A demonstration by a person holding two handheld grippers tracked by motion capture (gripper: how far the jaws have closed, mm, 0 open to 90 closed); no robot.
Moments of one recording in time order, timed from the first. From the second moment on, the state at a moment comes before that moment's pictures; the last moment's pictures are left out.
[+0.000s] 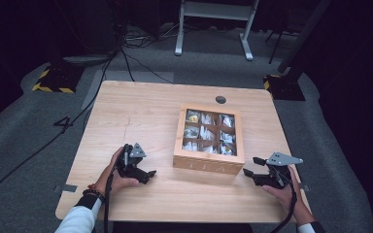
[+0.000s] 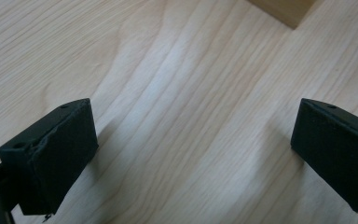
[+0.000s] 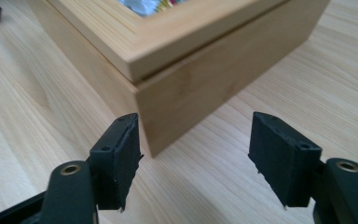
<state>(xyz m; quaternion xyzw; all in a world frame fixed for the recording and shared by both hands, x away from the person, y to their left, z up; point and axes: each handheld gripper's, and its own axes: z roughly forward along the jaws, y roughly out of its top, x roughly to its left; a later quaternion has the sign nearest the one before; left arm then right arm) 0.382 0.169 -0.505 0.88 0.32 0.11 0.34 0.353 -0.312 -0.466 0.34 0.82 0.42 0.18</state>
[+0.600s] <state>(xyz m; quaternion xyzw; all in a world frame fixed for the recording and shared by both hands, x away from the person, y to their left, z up) 0.389 0.110 -0.497 0.89 0.25 0.07 0.36 0.353 -0.287 -0.458 0.32 0.83 0.42 0.18</state>
